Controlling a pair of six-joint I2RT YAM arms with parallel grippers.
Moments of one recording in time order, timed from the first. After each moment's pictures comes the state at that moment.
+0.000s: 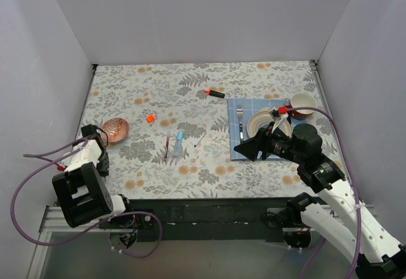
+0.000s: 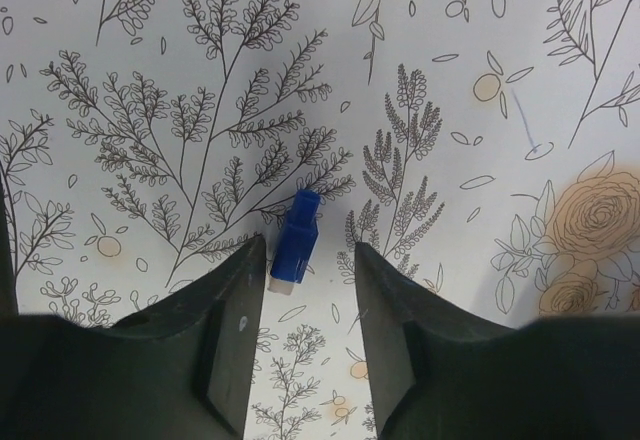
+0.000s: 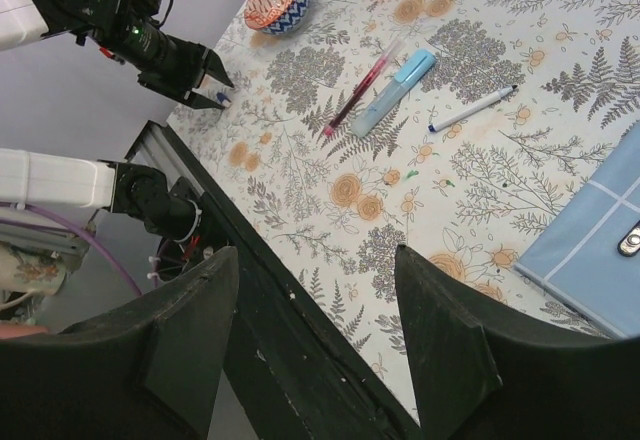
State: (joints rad) left arm 0.40 1.30 0.66 -0.75 -0.44 -1.36; right arm 0.53 0.63 0.66 -0.27 -0.49 0.52
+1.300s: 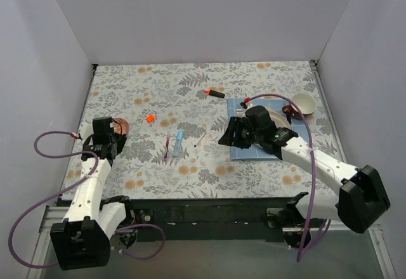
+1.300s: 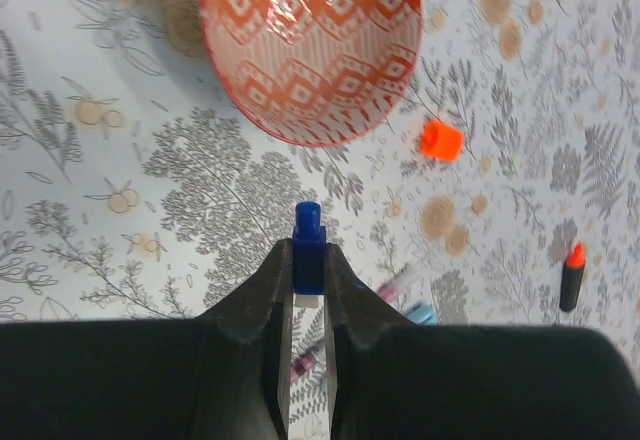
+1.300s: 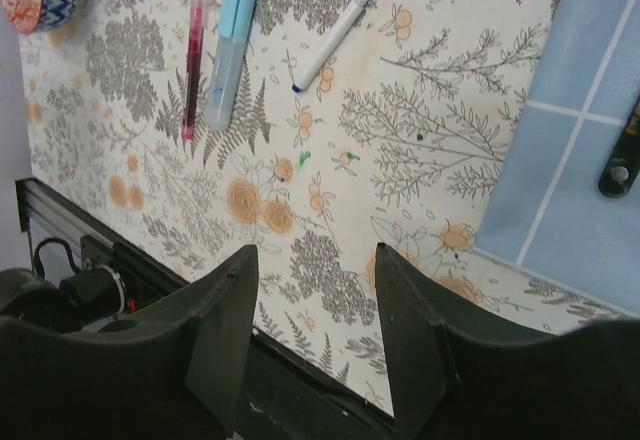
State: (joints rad) left arm 0.11 0.93 0.66 -0.56 -0.25 -1.08; right arm 0.65 1.20 0.79 -0.27 -0.21 0.71
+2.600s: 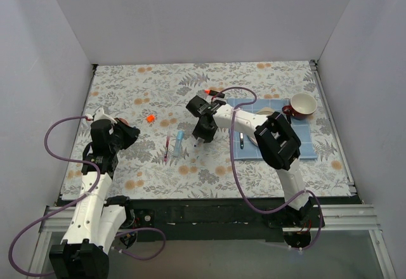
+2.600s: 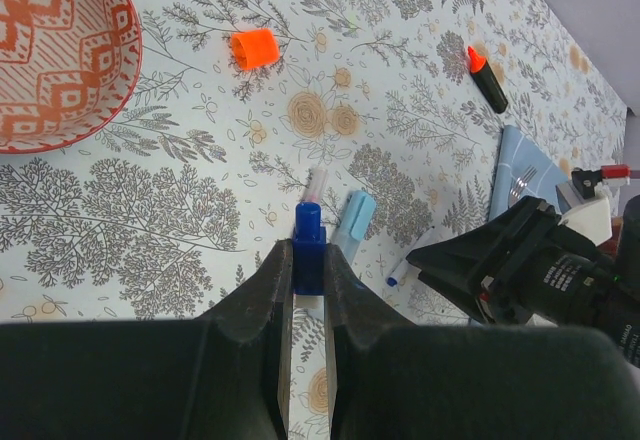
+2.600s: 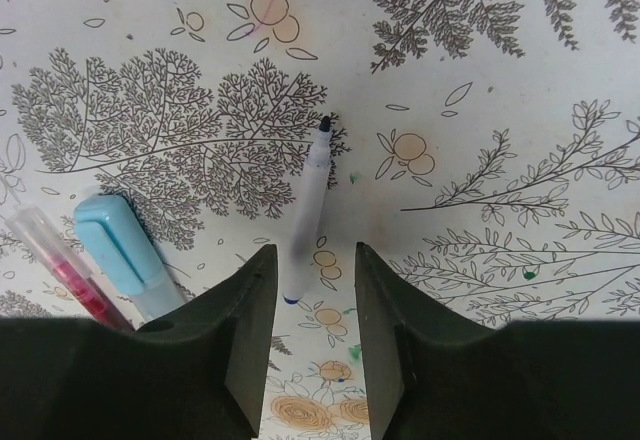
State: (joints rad) left arm 0.03 0.77 0.60 -0.34 0.13 -0.66; right arm 0.84 2.11 1.63 -0.77 0.17 1.21
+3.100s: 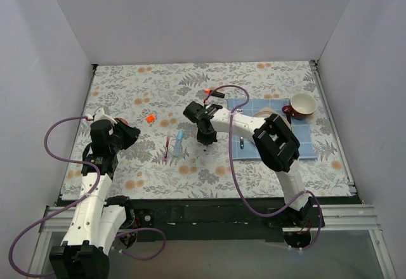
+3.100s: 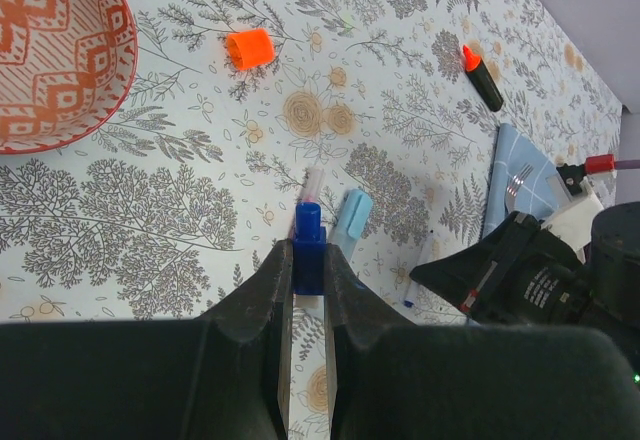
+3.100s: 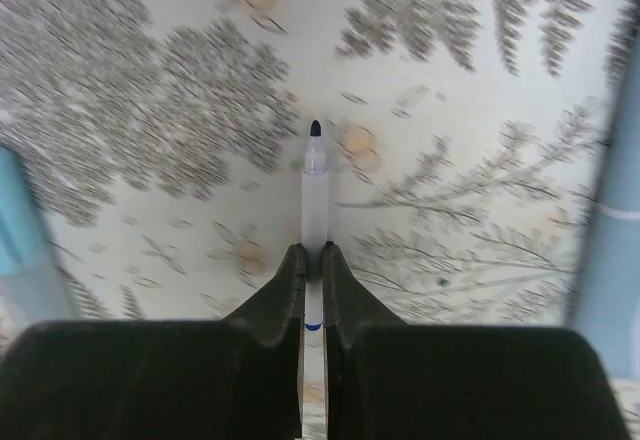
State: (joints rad) left arm 0.03 0.75 0.60 -0.34 0.14 -0.66; right arm 0.88 2.14 1.65 -0.83 0.27 1.01
